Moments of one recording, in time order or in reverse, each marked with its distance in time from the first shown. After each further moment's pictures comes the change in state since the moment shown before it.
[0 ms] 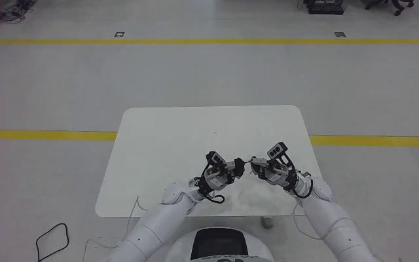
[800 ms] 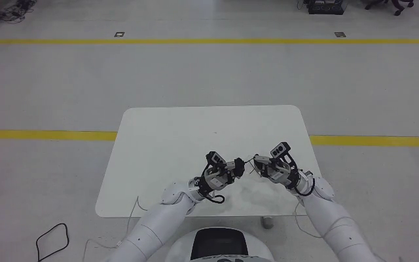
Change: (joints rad) left arm 0.000 0.000 0.000 0.000 0.000 0.000 0.000; right arm 0.014 -0.005 0.015 0.046 0.001 0.006 -0.011
